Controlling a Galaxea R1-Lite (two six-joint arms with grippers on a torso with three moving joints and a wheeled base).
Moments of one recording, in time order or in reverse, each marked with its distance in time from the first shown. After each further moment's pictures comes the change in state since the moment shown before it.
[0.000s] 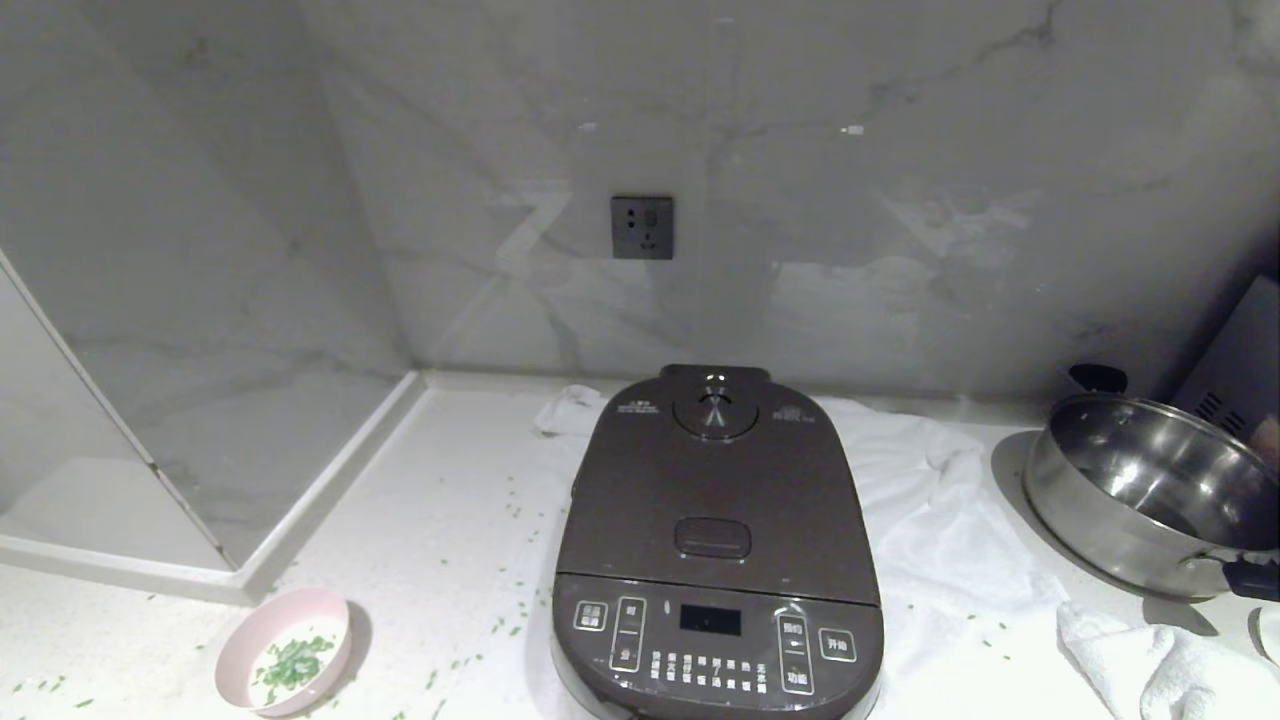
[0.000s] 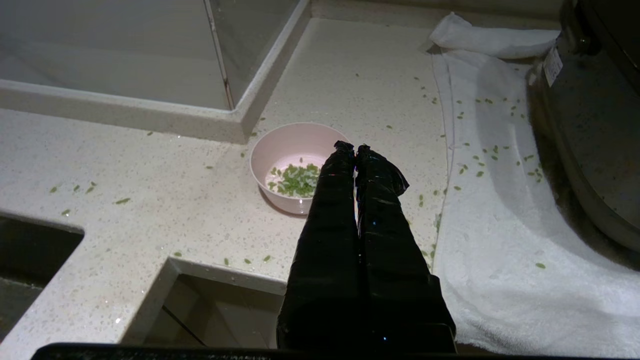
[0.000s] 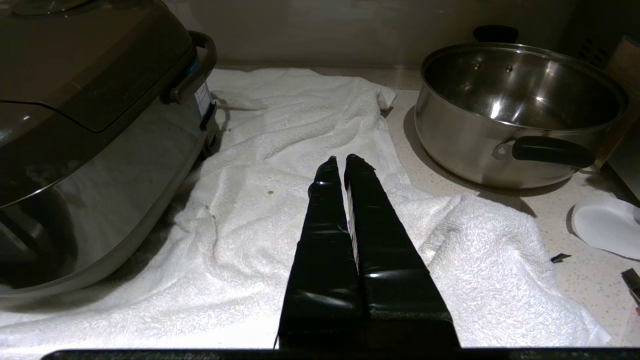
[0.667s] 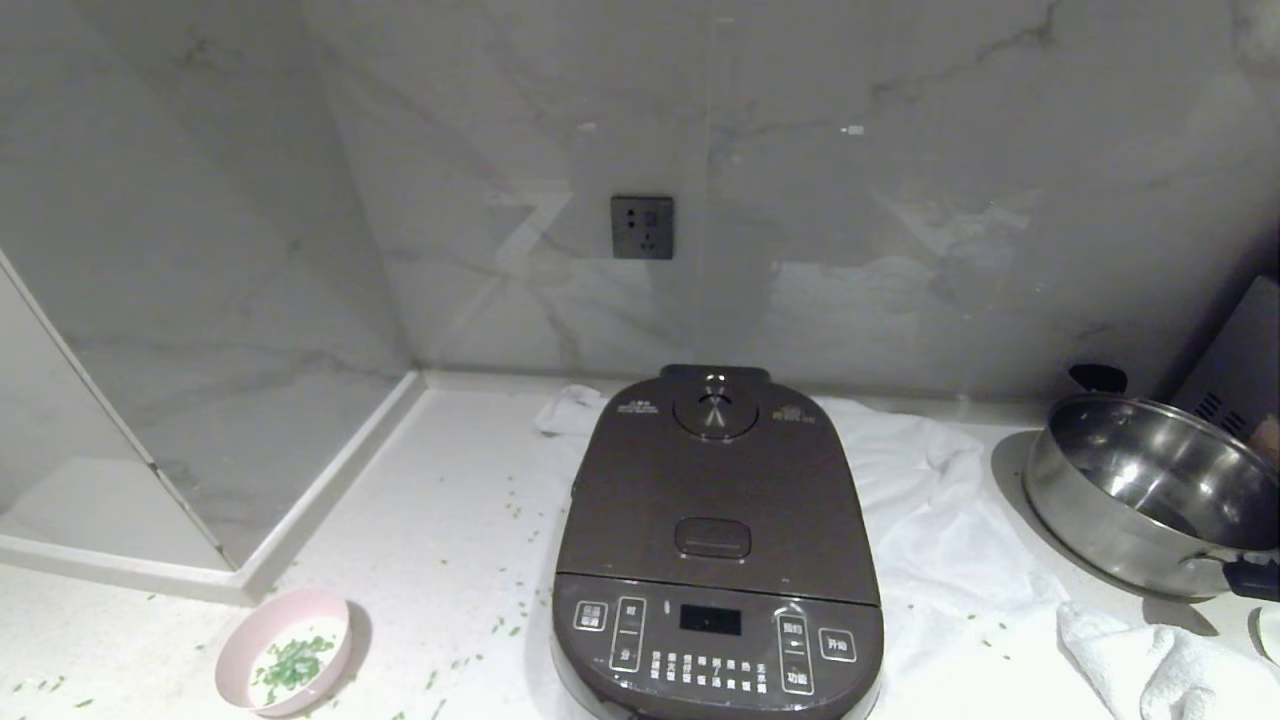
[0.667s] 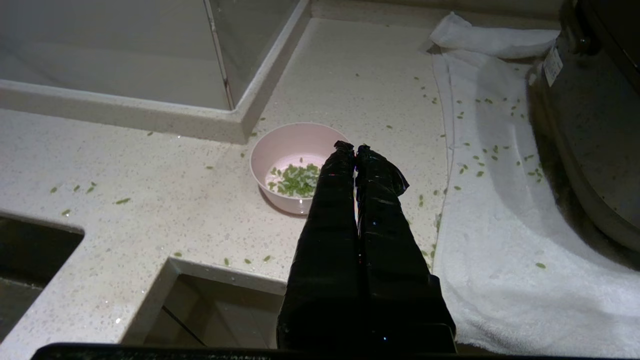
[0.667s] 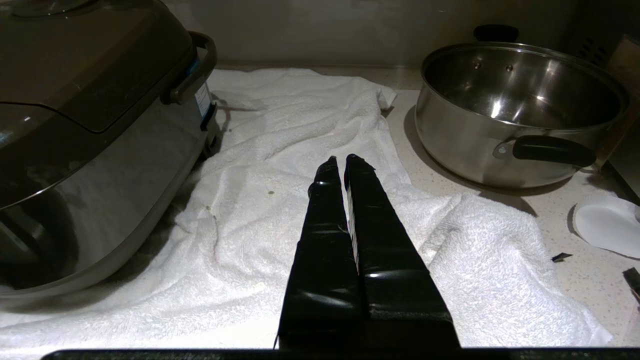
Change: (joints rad) left arm 0.000 0.000 0.000 0.000 0.000 -0.002; right arm 0.000 0.000 0.000 0.000 0.000 0.004
